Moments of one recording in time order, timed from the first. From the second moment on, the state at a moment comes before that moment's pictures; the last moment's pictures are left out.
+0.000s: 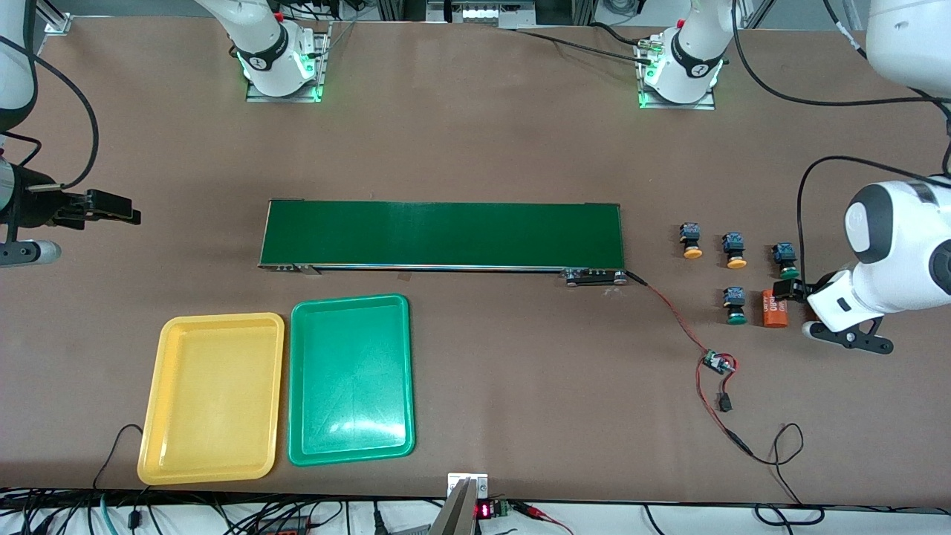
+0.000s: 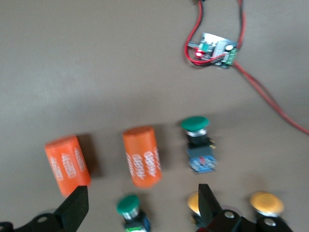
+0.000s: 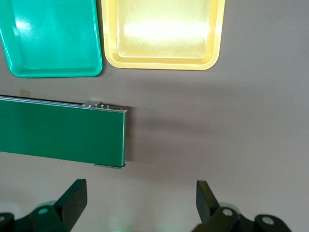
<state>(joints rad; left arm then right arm) 0.12 0.50 0.04 -1.72 0.10 2.15 0.38 0.03 0.23 -0.14 -1.49 0.08 1.53 -0.18</state>
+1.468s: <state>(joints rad) 0.17 0.57 0.02 -1.87 0.10 2.45 0.42 0.03 0.23 -0.13 -1.48 0.08 1.49 -0.19</state>
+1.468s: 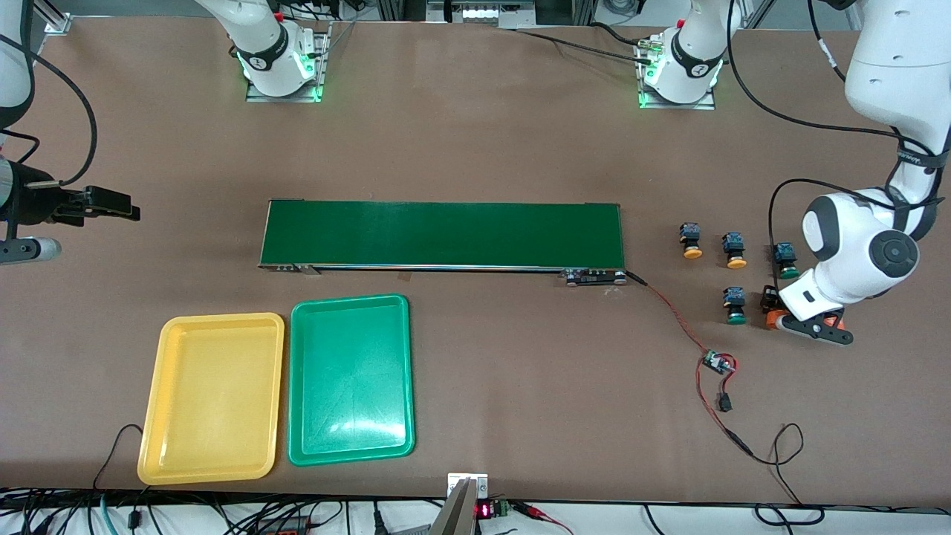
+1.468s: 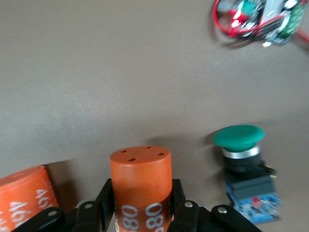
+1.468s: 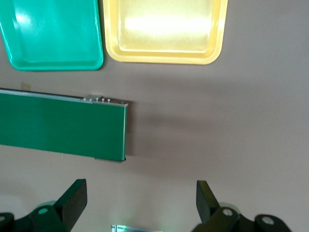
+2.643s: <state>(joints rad) 0.12 0.51 -0.48 -1.57 0.10 1.86 0.53 0.03 0.22 -0.13 -1.55 0.08 1.53 -0.19</state>
